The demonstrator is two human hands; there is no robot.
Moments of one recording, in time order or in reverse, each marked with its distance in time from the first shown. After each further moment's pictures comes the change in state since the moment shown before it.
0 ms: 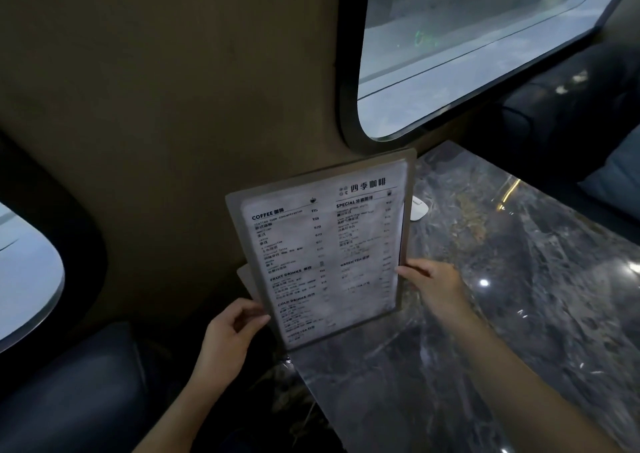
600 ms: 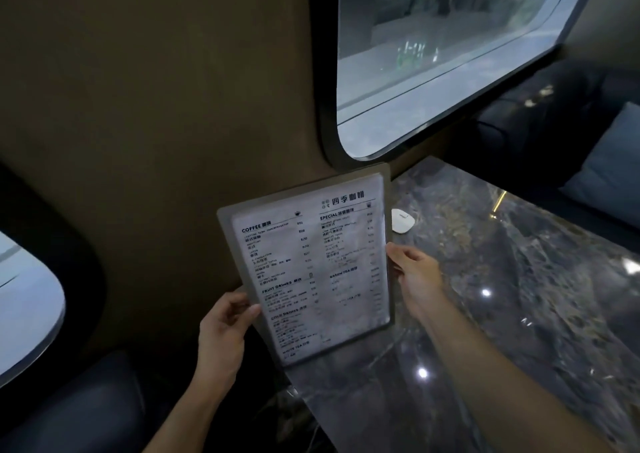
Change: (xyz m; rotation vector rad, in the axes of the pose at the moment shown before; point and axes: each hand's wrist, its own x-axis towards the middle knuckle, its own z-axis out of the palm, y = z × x) left_hand 0.016 0.021 0.006 -0.261 0.140 0.072; right_hand 0.005 -0.041 0.010 0.818 0.116 0.211
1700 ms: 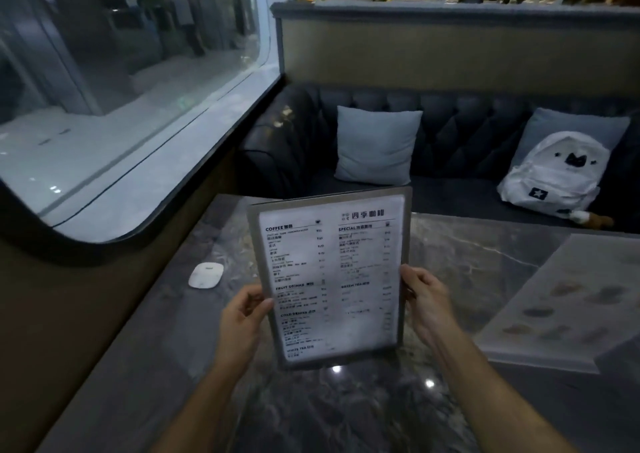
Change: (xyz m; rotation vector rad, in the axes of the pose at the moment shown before) left_hand 0.008 0.012 0.283 -0.013 -0.801 0.215; right_hand -0.084 -0.055 -0.256 0.199 0.651 -0.208
